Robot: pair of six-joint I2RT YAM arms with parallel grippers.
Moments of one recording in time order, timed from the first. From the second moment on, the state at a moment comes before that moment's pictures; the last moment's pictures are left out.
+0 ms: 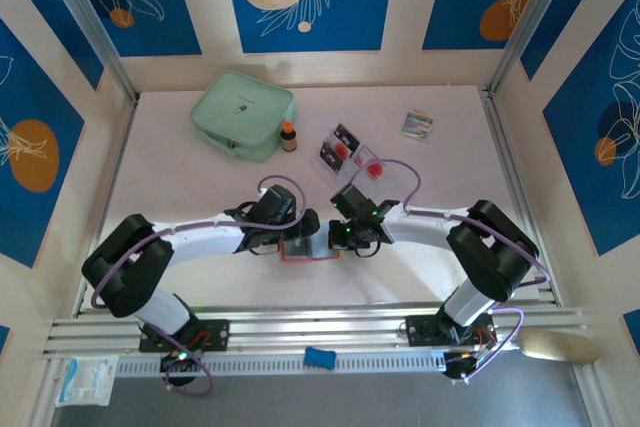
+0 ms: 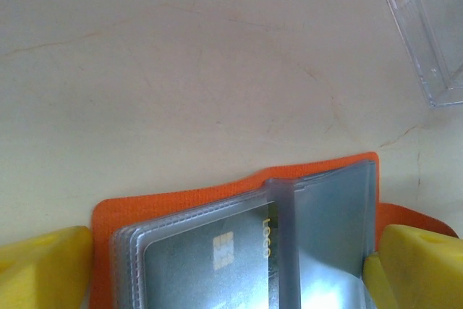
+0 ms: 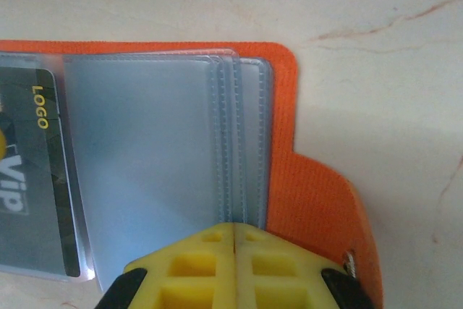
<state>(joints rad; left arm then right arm) -0.78 1.52 0.71 -0.12 0.01 -0.91 0.79 1.60 0.78 -0.31 -0.17 0.75</state>
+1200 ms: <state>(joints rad) -0.80 1.40 0.63 0.21 0.10 -1.07 0.73 1.43 0.81 -0.47 -0.17 0.74</state>
